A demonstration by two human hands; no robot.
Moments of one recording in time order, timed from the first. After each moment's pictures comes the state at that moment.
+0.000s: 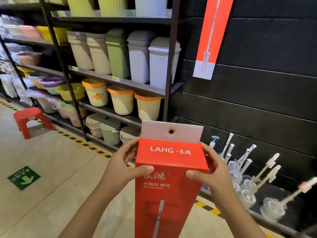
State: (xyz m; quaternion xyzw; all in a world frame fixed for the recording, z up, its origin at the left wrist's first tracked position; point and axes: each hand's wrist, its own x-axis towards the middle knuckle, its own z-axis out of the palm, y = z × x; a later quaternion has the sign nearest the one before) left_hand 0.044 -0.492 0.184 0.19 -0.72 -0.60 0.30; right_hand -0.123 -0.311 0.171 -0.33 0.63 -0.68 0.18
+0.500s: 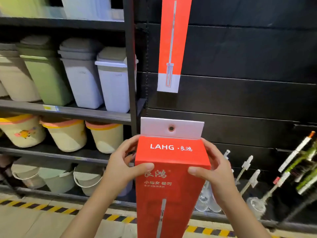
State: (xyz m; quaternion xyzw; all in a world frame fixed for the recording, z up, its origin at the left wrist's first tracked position) left_hand -0.197 -0.685 0.204 0.02 -0.73 -0.64 0.22; right_hand -0.287 -0.461 0.199 -0.24 0.66 -0.71 0.03
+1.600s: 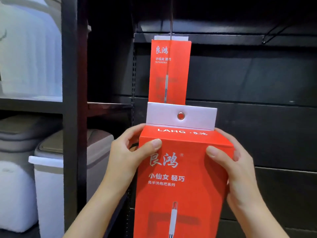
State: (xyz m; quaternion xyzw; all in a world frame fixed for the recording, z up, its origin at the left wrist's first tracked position) left_hand -0.598 -0.776 0.391 -0.11 -0.66 -0.63 0.40; right_hand -0.672 -0.578 0.385 -0.35 0.54 -0.75 -0.14
